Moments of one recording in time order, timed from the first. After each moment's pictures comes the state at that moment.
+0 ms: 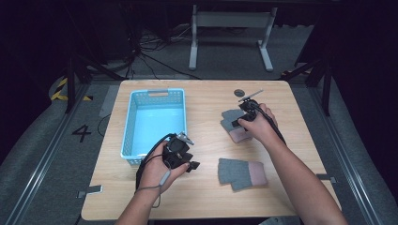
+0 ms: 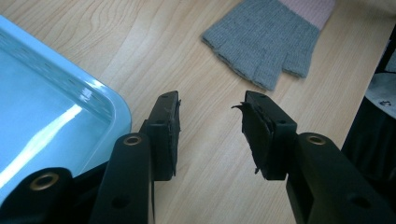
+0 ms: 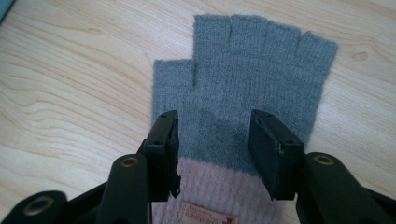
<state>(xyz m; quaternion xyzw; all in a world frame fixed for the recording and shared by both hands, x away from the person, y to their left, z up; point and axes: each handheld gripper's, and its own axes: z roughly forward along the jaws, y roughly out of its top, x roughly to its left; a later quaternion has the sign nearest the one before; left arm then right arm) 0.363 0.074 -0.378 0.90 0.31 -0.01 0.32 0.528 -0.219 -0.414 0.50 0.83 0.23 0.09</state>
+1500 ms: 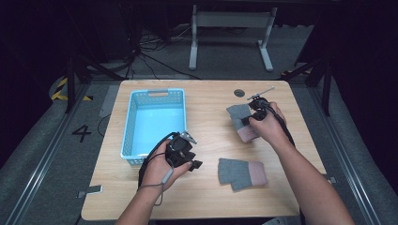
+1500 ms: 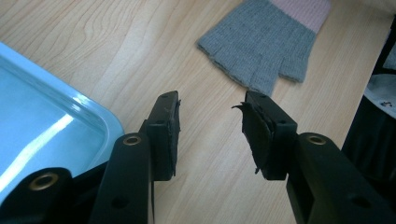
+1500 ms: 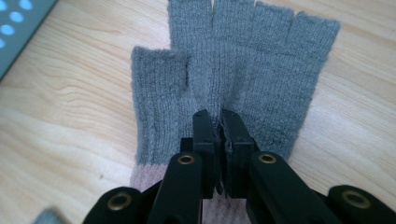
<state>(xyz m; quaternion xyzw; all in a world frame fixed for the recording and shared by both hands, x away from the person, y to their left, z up) 0.367 0.066 -0.377 0.90 0.30 -0.01 0.32 0.506 -0.240 -0.381 0.49 0.83 0.25 0.10</state>
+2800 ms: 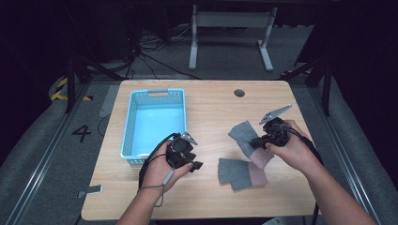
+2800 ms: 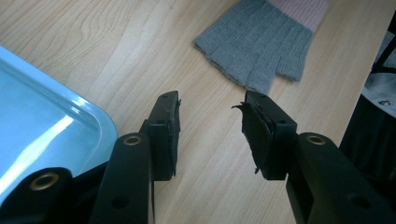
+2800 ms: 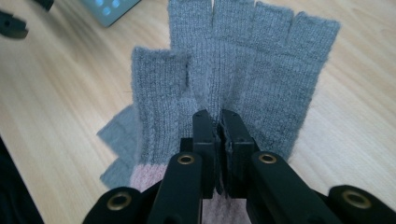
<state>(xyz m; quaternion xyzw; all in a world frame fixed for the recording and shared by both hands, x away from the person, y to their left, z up) 0.363 0.065 -0.376 0.90 0.30 -0.01 0.31 0.400 -0.253 -0.341 0.34 0.90 0.28 0.06</state>
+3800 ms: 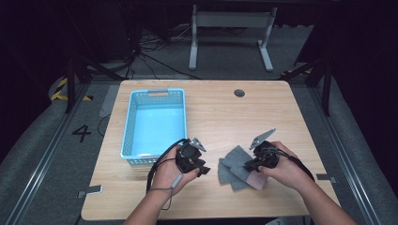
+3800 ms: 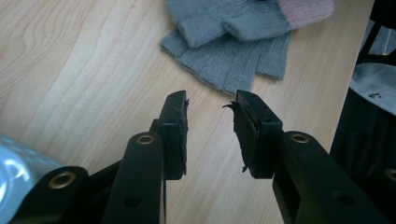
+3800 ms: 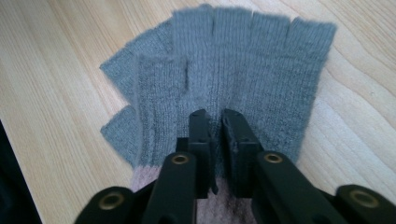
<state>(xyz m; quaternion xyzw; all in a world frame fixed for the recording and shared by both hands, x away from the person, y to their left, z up) 0.359 0.041 -0.396 0.91 0.26 -0.03 0.32 0.377 -0.242 -0.412 0.29 0.93 0.23 0.01</state>
